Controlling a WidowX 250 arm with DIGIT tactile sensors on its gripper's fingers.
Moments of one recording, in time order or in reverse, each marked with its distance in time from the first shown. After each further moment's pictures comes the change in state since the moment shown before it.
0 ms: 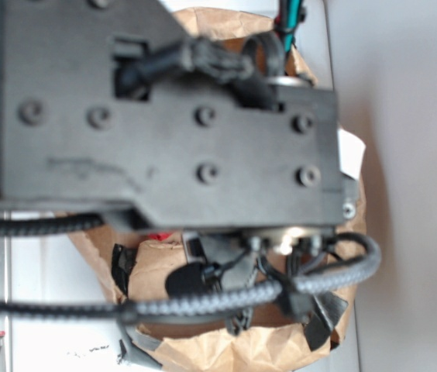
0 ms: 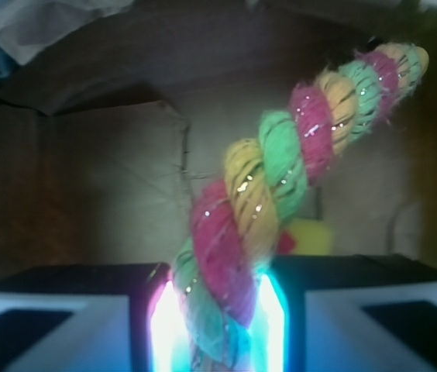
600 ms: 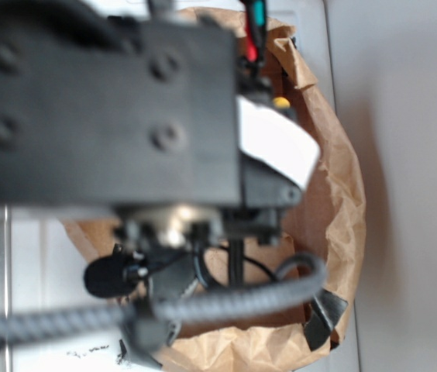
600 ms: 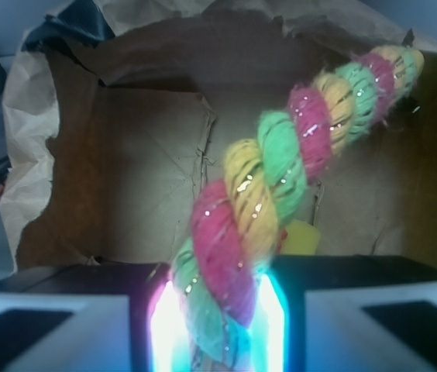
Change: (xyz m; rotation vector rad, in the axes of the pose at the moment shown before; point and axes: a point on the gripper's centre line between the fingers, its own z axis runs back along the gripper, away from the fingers) arm -0.014 0.015 0.030 -0.065 -0.066 -0.126
